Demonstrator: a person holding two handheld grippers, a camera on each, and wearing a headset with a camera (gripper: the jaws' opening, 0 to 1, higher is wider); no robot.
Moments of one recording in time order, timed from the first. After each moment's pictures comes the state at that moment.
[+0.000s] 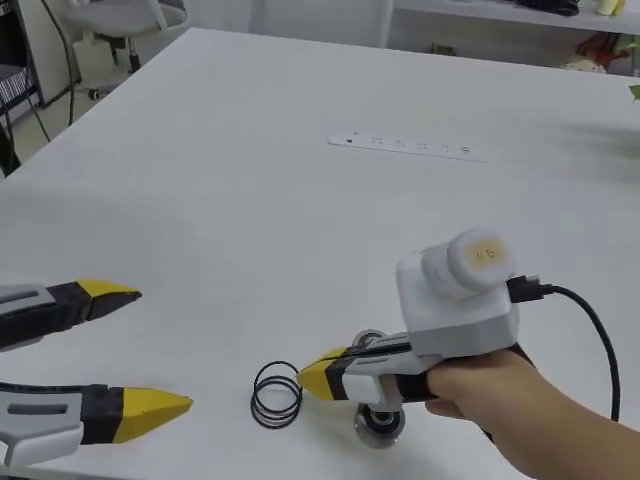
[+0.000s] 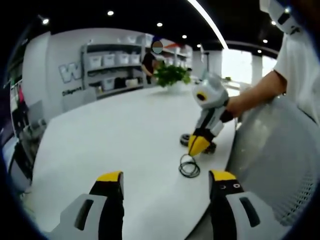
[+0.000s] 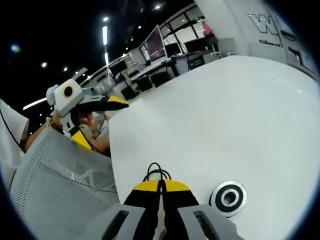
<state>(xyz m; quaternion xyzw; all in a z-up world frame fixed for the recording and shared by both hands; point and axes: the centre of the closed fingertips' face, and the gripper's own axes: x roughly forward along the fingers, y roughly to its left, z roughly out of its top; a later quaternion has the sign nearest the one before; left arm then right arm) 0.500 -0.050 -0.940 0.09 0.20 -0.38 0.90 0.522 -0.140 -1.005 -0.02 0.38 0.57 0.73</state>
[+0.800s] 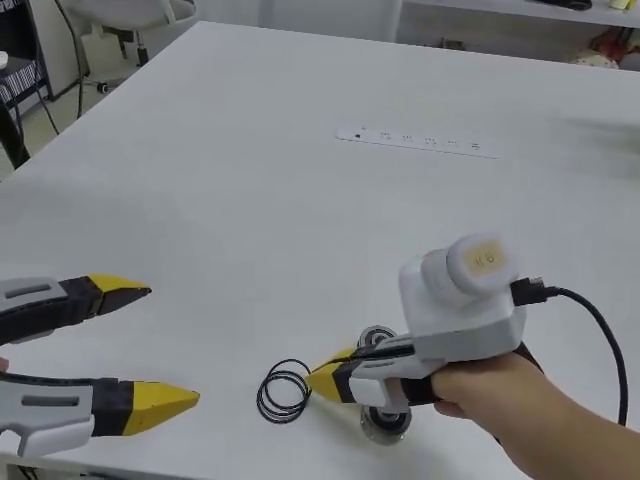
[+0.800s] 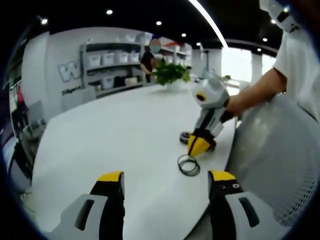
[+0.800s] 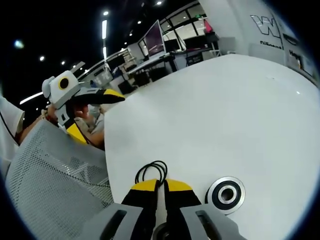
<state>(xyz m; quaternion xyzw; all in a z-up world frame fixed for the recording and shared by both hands) 0.500 -0.050 -0.945 0.09 0.21 -0.38 0.89 0.523 -0.144 -1.017 -0.05 0.38 0.56 0.73</state>
